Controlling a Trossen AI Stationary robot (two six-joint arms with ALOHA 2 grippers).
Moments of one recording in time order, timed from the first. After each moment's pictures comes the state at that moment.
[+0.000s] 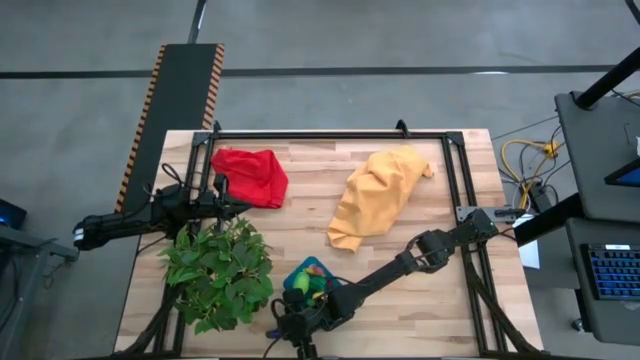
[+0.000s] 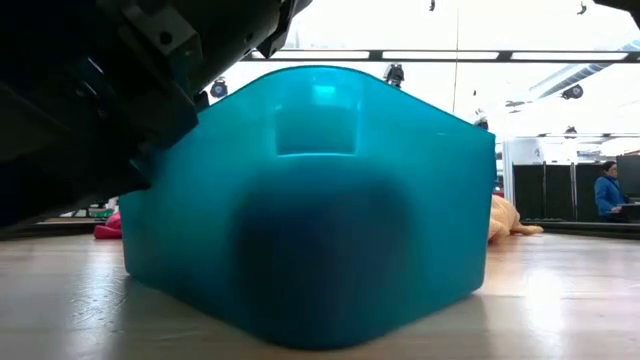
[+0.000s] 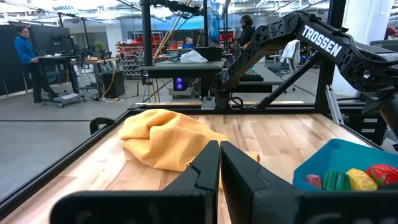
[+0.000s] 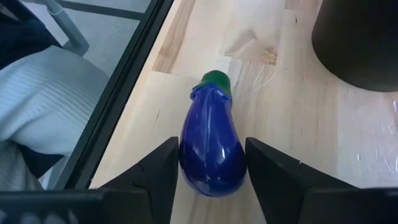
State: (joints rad) left arm 0.17 0.04 0.03 0.01 0.10 0.03; right arm 0.49 2.56 2.10 -0.32 0.07 0.20
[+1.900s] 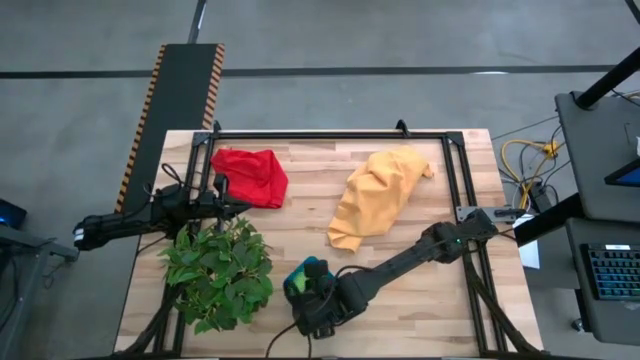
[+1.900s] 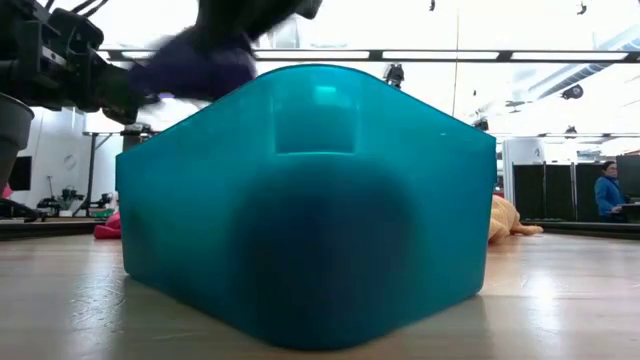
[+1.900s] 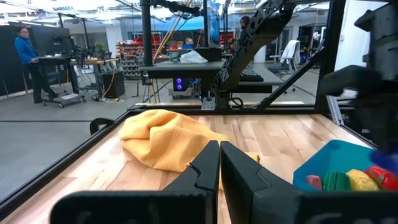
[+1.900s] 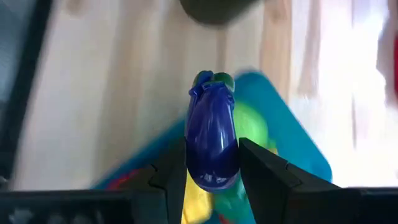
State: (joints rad) left arm 0.17 0.04 0.03 0.01 0.10 0.03; right arm 0.49 2.41 2.36 -1.09 0.32 0.25
